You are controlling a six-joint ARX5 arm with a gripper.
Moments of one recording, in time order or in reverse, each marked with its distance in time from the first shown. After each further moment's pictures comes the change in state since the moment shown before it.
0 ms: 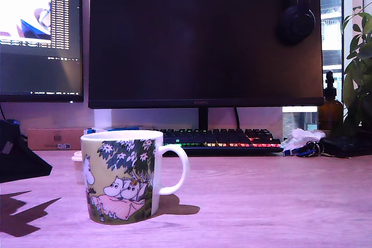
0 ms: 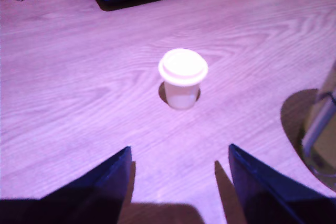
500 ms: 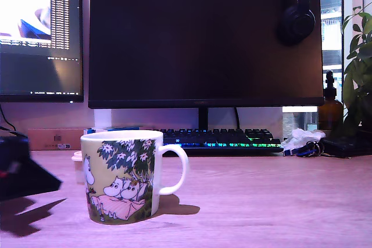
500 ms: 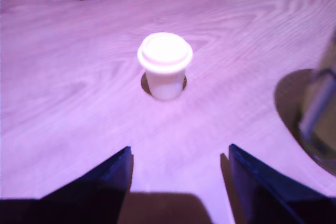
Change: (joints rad) arm 0.005 0.200 0.053 0.100 0.059 0.070
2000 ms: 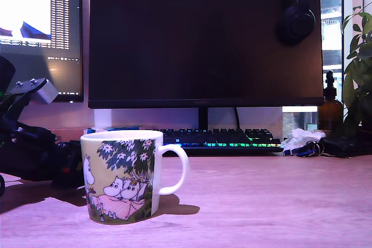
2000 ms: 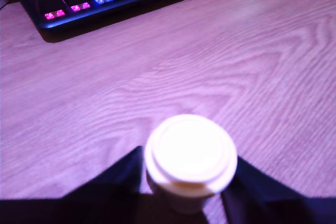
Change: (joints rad) arm 0.000 0.348 0.281 0.102 0.085 0.030
